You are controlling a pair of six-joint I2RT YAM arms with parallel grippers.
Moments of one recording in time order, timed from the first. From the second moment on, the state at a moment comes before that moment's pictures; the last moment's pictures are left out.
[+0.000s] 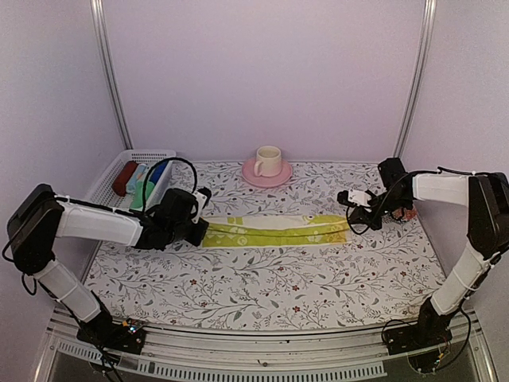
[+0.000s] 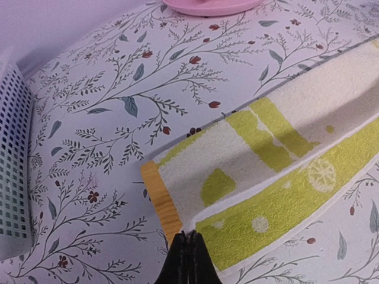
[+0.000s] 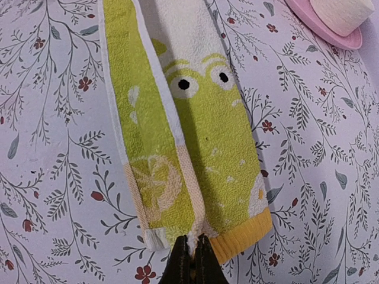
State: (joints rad) left arm -0.70 1.56 0.74 0.11 -0.35 -0.03; right arm 0.18 1.66 1.05 -0.49 -0.48 -1.11
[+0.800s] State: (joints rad) left arm -0.73 1.59 0.75 -0.03 -0.34 -0.09; right arm 0.23 1.69 1.01 -0.53 -0.40 -1.14
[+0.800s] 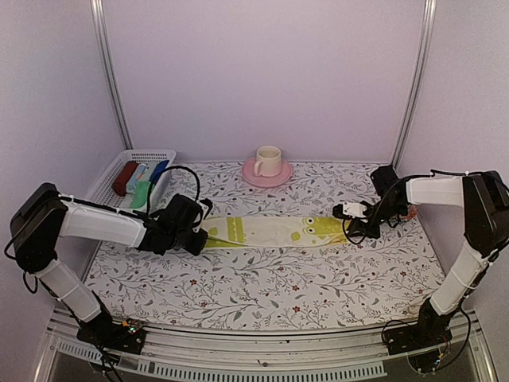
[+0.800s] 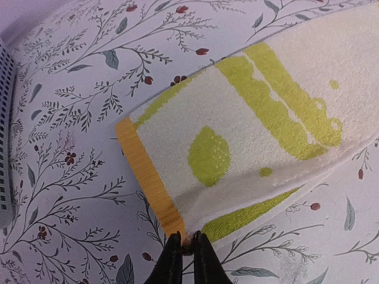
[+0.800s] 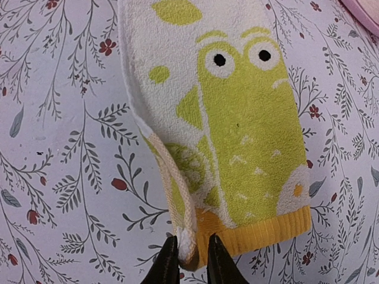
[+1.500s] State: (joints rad) left arm -0.72 1.54 0.81 -0.08 -0.36 -0.12; right arm 0.23 1.68 1.10 -0.71 -0.34 -1.14
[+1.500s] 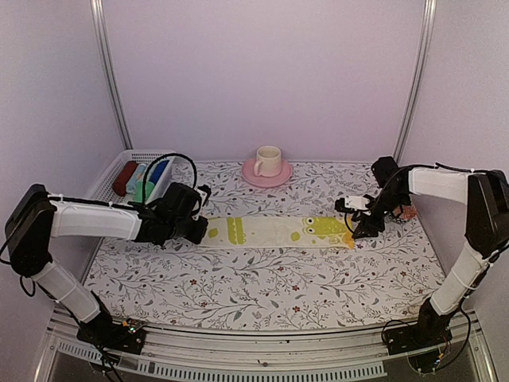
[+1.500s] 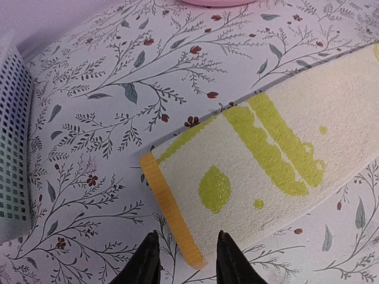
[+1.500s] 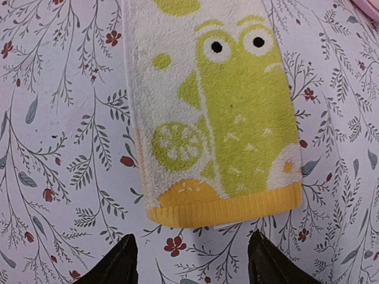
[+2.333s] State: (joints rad) left arm -0.71 1.70 0.84 0.06 -0.34 -0.07; right arm 0.18 1.93 1.34 -0.72 -0.30 -0.61
